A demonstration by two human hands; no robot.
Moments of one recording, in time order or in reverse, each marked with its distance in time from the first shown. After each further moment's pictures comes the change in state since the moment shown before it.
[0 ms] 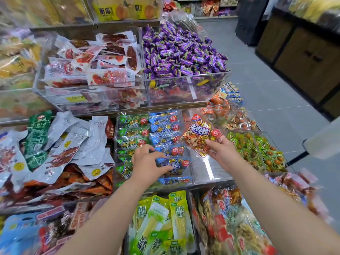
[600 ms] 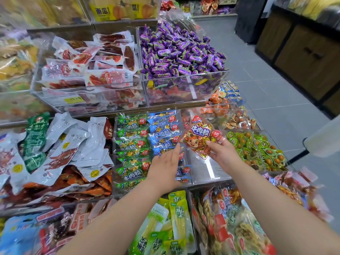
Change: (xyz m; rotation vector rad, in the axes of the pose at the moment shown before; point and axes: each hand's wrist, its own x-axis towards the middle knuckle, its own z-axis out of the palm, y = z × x) left_hand 0.000 0.032 0.024 0.506 -0.305 0.309; right_hand -0.002 0.003 -0.003 0.023 0.016 -0.006
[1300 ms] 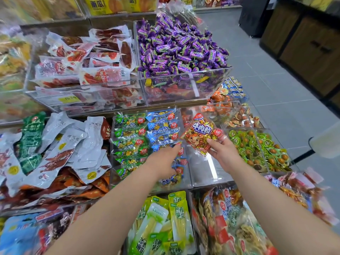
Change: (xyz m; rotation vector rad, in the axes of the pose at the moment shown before) left_hand 0.033 -0.017 -0.016 -0.155 -0.151 0.039; right_hand 0.018 0.005 -0.003 0.020 0.016 -0.024
